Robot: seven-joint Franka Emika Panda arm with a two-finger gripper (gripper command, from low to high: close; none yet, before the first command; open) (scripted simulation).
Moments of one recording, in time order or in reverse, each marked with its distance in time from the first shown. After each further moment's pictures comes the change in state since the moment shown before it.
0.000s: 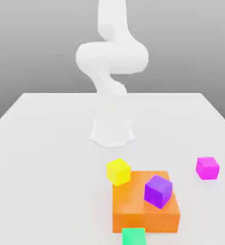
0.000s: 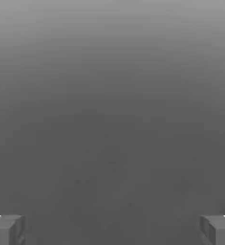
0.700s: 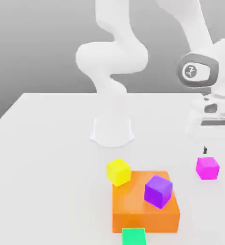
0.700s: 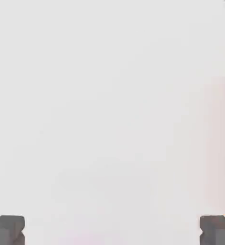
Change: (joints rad) arm 0.166 0.767 0.626 -0.386 -0.186 0.438 0.871
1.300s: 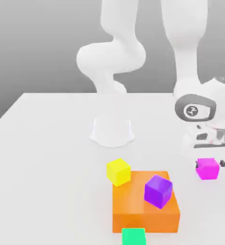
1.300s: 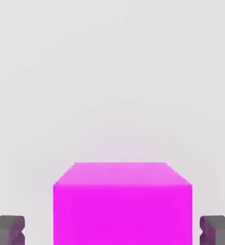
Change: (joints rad) arm 0.318 0.289 -0.389 0.055 -0.442 0.178 0.373
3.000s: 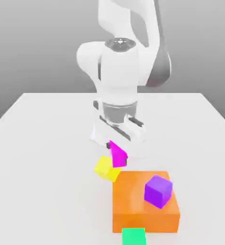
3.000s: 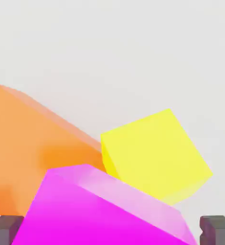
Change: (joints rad) arm -0.626 -0.628 -0.090 -0.246 0.775 -0.328 -0.399
